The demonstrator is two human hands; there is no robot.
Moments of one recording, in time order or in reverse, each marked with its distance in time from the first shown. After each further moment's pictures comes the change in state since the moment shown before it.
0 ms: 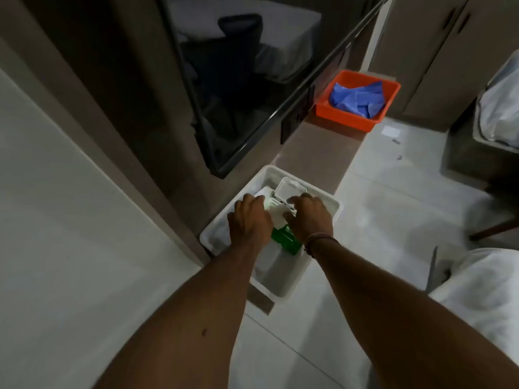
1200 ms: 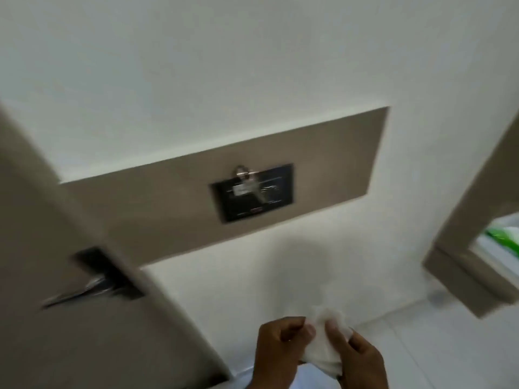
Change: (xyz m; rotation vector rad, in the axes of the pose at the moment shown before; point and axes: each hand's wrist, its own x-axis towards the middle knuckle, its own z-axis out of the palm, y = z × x) left_hand -0.730 -0.335 -0.197 -1.411 0.319 -0.676; right_hand -0.697 -0.350 -0.004 1.113 -0.687 0.287
